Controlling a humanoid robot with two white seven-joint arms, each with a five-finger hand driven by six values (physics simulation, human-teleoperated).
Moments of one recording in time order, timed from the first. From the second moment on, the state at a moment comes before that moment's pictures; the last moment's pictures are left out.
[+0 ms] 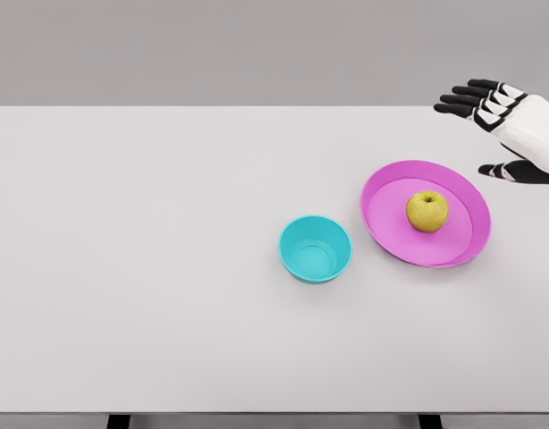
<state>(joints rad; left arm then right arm) 0.04 0.00 -0.25 -0.19 0.21 0.09 -0.11 -0.32 -1.05 0.35 -1.62 0.35 -0.61 -0.04</state>
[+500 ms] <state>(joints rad) 0.04 0.00 -0.25 -0.19 0.21 0.09 -0.11 -0.35 -1.06 0.34 -1.52 0.35 -0.61 0.38</state>
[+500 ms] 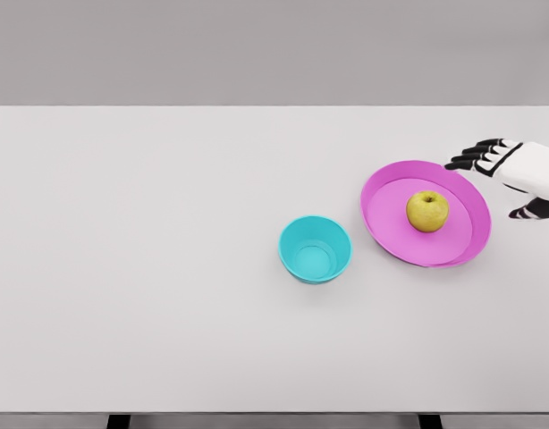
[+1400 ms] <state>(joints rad) 0.04 0.00 -0.25 -0.19 0.21 0.09 -0.11 -0.72 -0.85 0.73 -1.26 0.36 -0.61 0.61</state>
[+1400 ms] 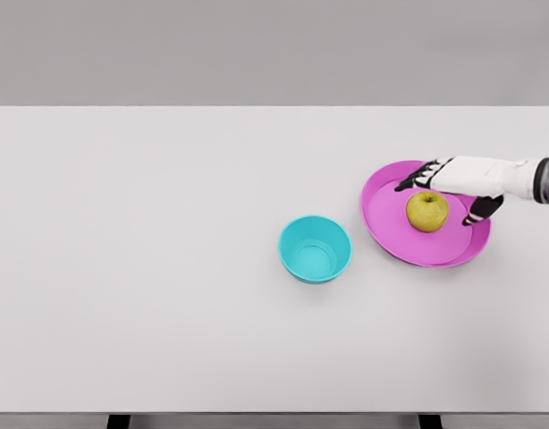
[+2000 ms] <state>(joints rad) 0.04 0.00 -0.25 -0.19 0.21 0.09 -0.11 -0.72 -0.85 0.78 -1.25 0.35 -0.61 0.61</state>
